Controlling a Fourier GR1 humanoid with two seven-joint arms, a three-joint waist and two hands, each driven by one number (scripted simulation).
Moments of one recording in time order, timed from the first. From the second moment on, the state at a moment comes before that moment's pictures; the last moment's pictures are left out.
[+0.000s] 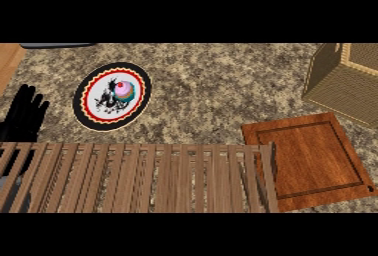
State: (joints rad) left arm -0.08 0.32 0.17 -1.60 0.26 0.12 0.15; right arm -0.31 -0.98 0.29 -0.85 0.37 0.19 0.09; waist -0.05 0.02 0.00
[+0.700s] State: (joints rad) left arm -0.07 0.31 0.18 -1.60 0.27 0.11 0.15; right arm -0.41 -1.11 -0.06 -0.64 0.19 -0.06 -0.26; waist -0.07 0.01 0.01
